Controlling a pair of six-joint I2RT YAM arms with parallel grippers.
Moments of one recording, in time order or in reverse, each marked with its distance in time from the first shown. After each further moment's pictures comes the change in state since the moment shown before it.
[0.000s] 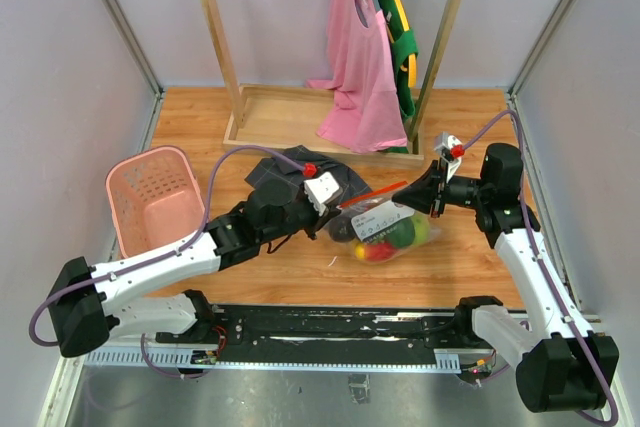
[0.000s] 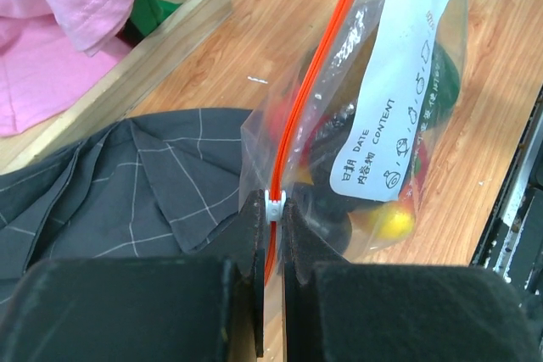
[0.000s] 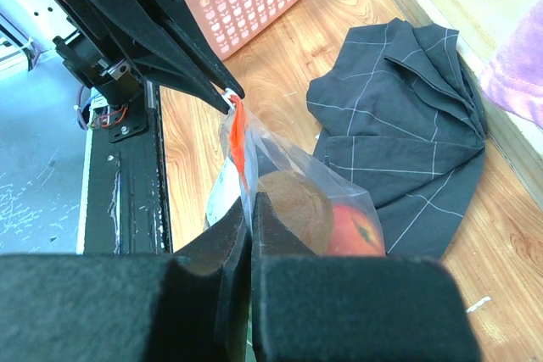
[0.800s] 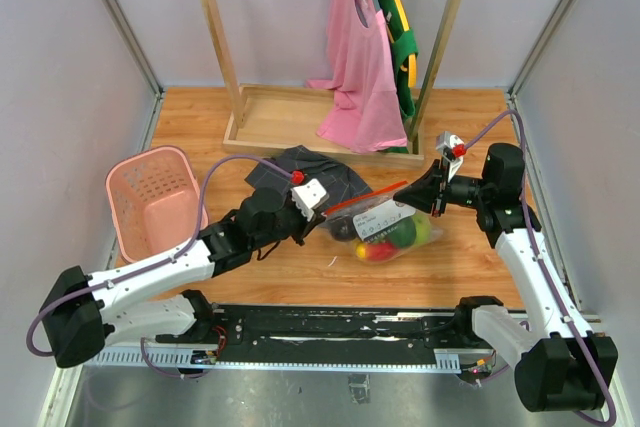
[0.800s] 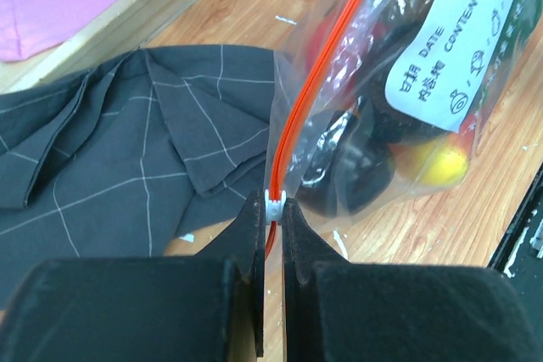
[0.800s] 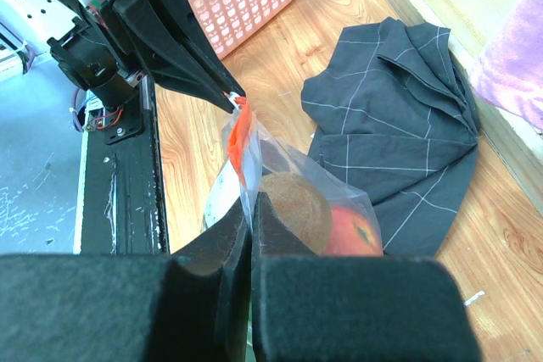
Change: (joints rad) left arm 0.050 -0.060 -0.117 -0.011 -0.022 -0.015; right arm -0.017 0.000 0.000 0.000 0.001 0.000
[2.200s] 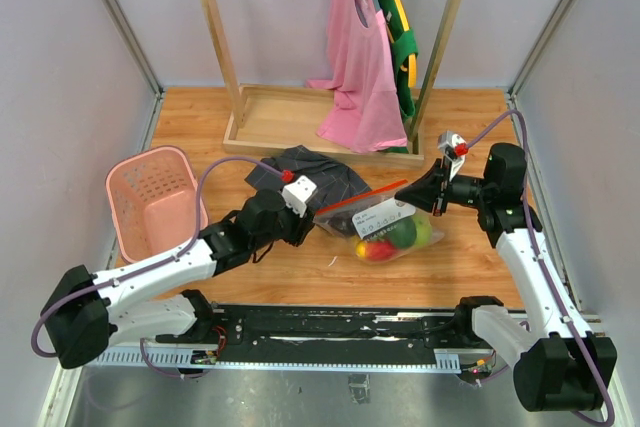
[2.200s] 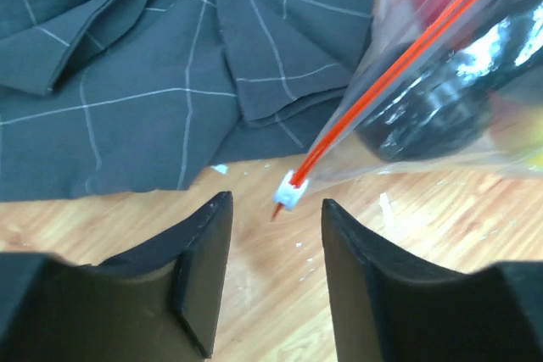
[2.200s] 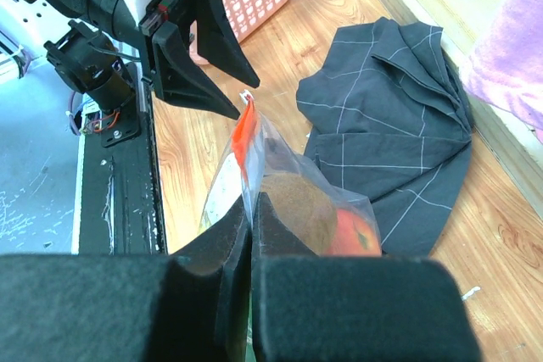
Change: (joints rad) left arm 0.041 0.010 -0.047 -0.072 -0.129 -0.094; right arm -0.012 0.000 0.000 0.001 0.001 0.007
